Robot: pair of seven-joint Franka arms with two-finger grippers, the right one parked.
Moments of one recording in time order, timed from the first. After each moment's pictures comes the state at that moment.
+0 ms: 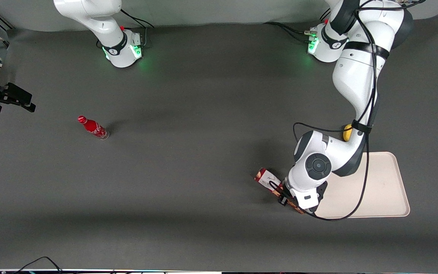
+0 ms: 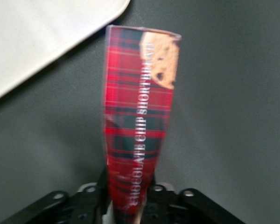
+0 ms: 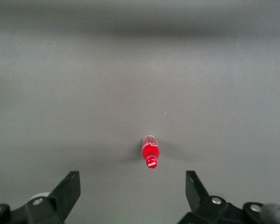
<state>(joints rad) -0.24 0.88 -0.18 -1.32 0.12 2.29 -1.45</state>
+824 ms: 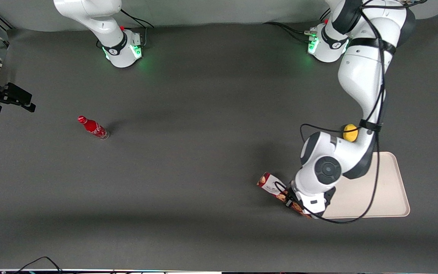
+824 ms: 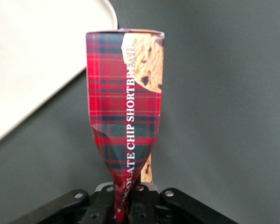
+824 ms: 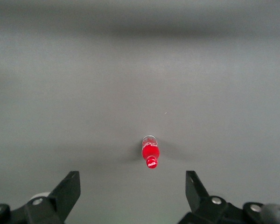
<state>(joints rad) -0.21 0.86 -0.18 -1.22 0.09 2.16 -1.30</state>
